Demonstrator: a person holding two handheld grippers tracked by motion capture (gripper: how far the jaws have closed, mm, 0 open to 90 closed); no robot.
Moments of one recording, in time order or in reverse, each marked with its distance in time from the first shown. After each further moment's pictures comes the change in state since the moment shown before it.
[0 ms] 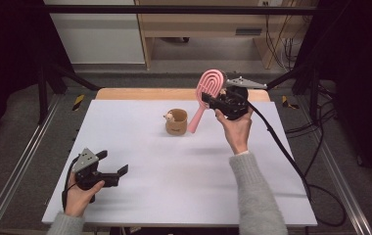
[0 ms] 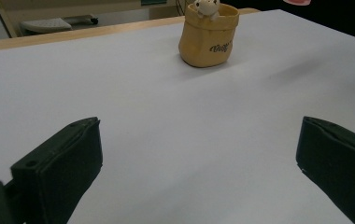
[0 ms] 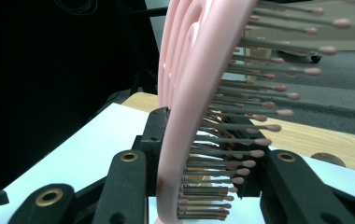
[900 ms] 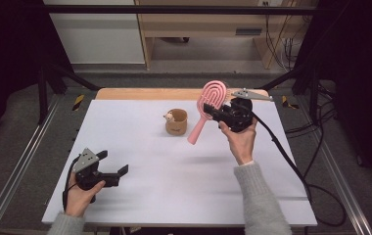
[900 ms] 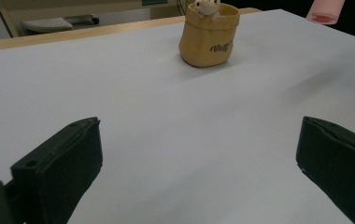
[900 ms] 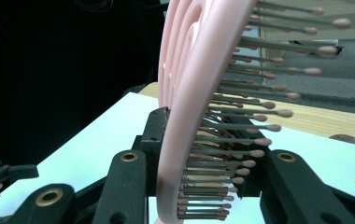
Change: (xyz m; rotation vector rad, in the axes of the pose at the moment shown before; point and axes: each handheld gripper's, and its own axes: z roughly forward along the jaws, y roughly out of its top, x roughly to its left) left arm -0.001 0.000 0.000 0.001 0.004 -0.002; right arm 0.002 -0.023 -0.020 0.011 0.062 0.022
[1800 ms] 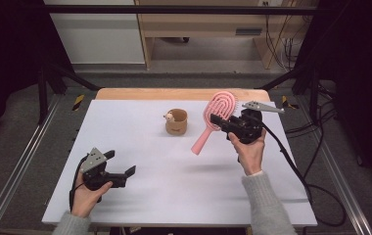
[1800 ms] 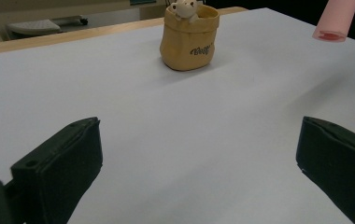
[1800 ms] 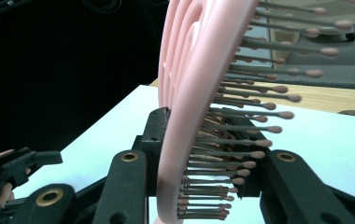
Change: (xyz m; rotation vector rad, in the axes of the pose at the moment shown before) left arm -0.016 0.006 0.009 0.005 -0.033 0.023; right arm -0.007 -0.023 -0.028 0.006 0.044 0.058
